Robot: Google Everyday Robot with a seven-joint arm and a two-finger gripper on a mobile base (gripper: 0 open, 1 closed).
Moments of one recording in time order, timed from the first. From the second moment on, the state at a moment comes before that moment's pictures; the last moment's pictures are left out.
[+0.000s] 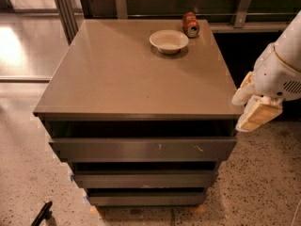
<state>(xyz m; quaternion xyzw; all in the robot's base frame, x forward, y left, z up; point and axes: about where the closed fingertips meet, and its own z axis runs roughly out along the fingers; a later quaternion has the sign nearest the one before) 0.430 -0.207 0.896 -0.65 0.75 0.04 0.11</state>
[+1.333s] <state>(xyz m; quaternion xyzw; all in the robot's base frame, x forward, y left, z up) 0.412 -0.225 0.894 -0.64 0.76 0.04 0.11</state>
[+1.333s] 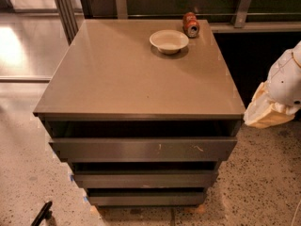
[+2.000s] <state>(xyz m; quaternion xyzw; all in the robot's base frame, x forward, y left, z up) 0.410 -0.224 0.857 -0.63 0.76 0.07 0.13</state>
